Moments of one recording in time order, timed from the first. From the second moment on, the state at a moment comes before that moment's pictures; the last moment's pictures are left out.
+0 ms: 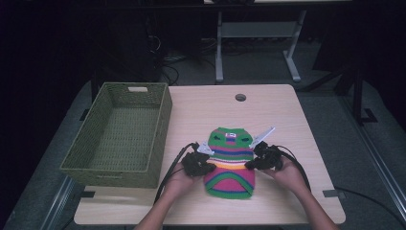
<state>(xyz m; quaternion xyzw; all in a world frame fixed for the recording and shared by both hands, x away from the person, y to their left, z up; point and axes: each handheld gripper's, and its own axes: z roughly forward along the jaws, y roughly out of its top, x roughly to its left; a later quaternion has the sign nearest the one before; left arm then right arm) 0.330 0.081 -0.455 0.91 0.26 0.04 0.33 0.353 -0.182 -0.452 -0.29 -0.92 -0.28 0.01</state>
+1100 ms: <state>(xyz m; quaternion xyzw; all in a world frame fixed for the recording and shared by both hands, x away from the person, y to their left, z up) 0.321 0.100 -0.441 0.86 0.29 0.06 0.41 0.345 -0.235 -0.432 -0.34 -0.86 -0.38 -0.01</state>
